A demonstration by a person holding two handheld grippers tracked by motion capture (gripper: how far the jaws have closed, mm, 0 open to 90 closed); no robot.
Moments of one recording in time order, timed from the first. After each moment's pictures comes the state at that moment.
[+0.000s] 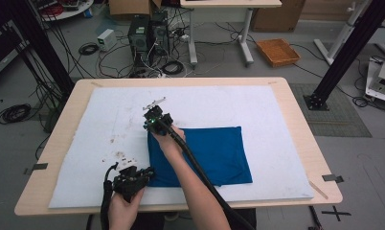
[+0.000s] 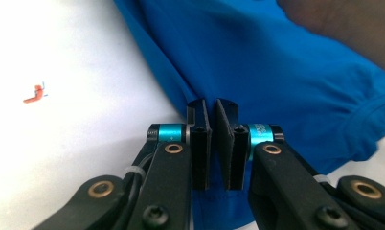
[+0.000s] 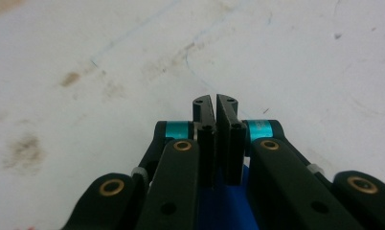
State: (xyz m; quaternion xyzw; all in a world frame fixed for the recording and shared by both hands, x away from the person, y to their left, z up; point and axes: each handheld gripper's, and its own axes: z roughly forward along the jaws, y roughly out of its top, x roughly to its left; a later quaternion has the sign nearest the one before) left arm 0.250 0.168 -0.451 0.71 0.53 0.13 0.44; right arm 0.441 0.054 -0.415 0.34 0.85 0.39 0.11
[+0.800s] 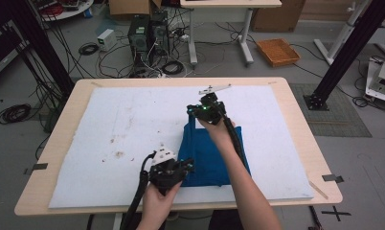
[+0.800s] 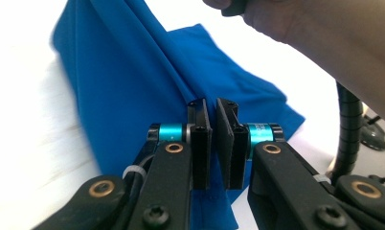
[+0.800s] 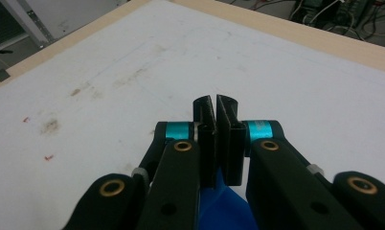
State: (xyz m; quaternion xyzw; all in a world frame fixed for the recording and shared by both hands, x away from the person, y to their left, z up) left arm 0.258 0.060 -0.403 0.74 0.42 0.10 0.52; right arm 0.435 -0.108 -0.355 0.36 0.80 0.46 0.11
